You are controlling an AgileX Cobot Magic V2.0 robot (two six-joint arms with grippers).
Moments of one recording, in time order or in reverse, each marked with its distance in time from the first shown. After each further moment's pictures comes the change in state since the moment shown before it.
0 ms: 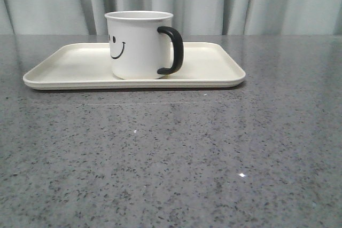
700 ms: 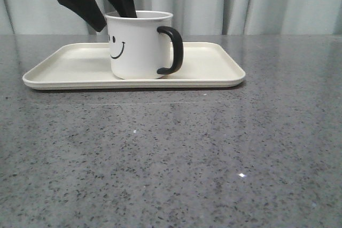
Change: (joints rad) left arm -0.112 0.409 -0.223 -0.060 0.074 0.000; right arm 0.000 0.000 0.000 0.000 0.000 0.000
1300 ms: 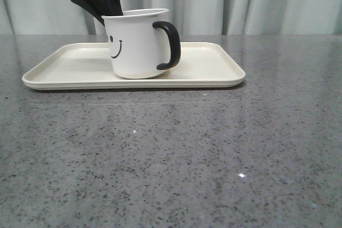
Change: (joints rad) left arm 0.000 0.010 0.000 0.000 0.011 0.000; right arm 0.000 0.000 0.000 0.000 0.002 0.000
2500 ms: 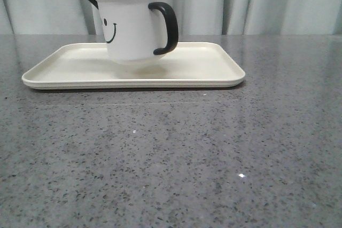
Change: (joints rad) left arm 0.008 -0.053 0.003 -0.008 0.025 0.000; right arm 0.000 0.000 0.000 0.000 0.000 0.000
